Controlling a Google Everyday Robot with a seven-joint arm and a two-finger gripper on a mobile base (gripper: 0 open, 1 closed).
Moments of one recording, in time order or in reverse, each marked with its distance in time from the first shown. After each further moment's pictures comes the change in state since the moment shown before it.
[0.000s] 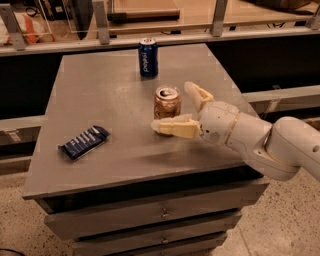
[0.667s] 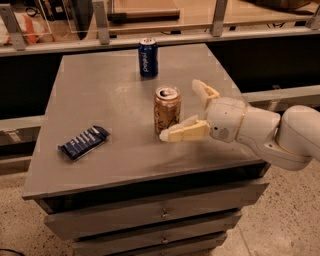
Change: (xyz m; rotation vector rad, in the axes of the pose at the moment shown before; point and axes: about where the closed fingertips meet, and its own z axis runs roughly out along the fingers) arm -0.002 0.000 -0.012 -0.072 0.069 -0.008
